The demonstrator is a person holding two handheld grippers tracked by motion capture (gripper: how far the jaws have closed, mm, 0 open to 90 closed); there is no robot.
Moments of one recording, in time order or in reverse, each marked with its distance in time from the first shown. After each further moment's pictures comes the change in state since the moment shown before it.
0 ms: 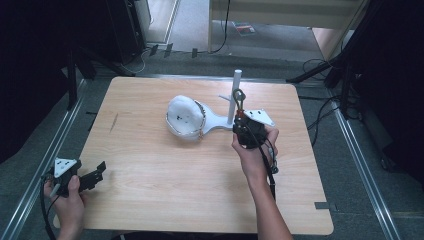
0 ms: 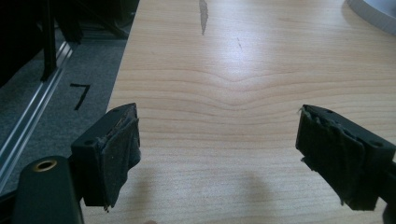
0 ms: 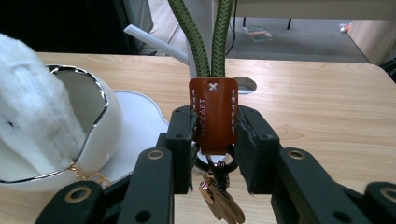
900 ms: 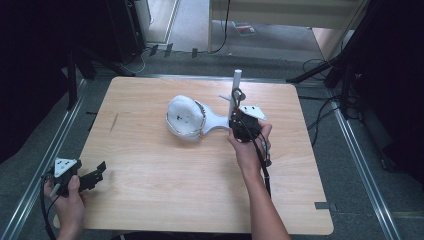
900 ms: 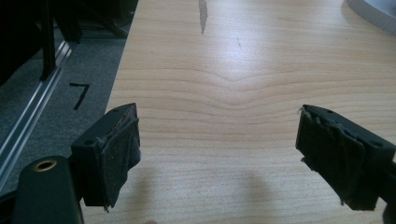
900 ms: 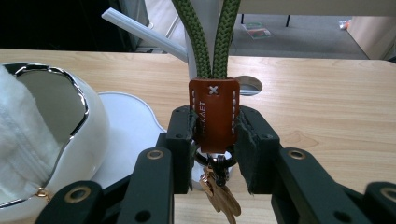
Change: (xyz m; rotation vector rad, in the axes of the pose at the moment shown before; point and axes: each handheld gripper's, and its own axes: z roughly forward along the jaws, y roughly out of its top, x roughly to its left) left arm 0.000 0.000 0.000 0.005 -0.002 0.002; right arm 0.004 -0.004 0.037 0.005 -0.013 0.002
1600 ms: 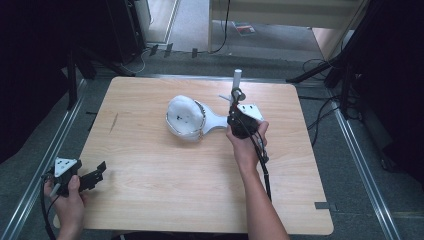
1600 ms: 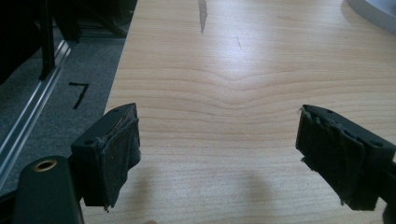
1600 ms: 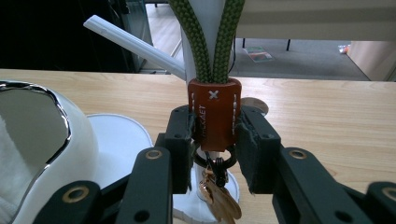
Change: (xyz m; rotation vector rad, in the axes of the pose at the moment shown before) left arm 0.000 0.000 0.000 0.003 0.001 -0.001; right arm -0.003 -0.008 0.027 -0.107 0.016 -0.002
